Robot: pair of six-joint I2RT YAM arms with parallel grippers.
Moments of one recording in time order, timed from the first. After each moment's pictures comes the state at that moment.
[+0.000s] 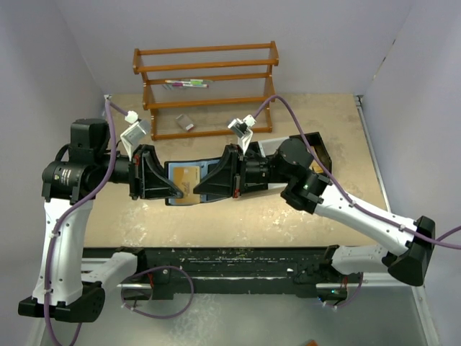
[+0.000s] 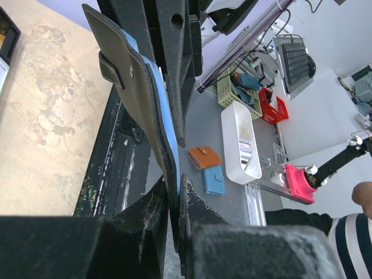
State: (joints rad) left arm -0.12 1.02 1.51 -1.22 1.46 0.12; right arm 0.97 1.23 1.15 0.32 -0.65 0.84
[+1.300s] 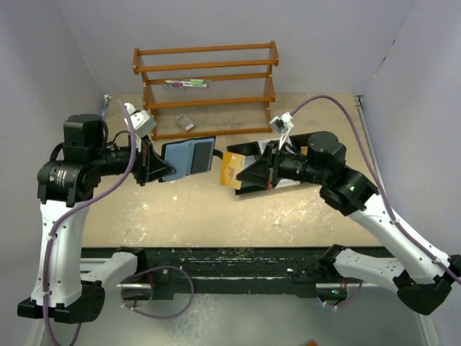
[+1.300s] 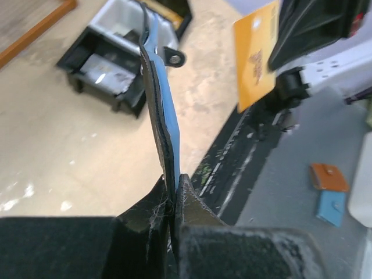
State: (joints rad) left arm -0.12 1.02 1.58 -1.16 0.97 0.15; right arm 0.77 1.01 1.15 -0.27 -0.52 0.65
